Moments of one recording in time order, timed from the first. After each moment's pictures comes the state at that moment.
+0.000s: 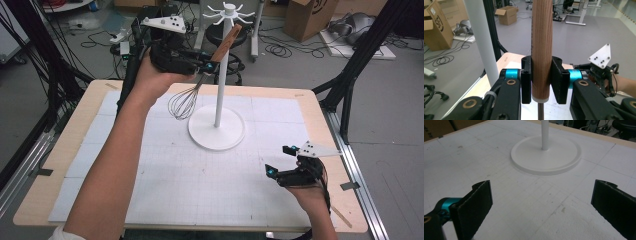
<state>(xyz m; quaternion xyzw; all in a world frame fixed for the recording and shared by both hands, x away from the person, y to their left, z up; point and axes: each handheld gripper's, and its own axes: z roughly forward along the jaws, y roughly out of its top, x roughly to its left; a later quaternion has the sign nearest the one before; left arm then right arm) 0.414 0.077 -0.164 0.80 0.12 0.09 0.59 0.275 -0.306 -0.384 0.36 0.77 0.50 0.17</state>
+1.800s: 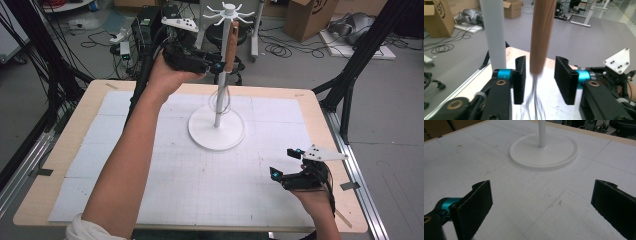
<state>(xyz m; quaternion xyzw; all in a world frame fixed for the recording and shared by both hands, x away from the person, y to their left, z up) 0.437 0.061 -0.183 0.80 0.17 0.06 0.57 0.267 -0.317 -0.387 0.36 0.77 0.50 0.17</state>
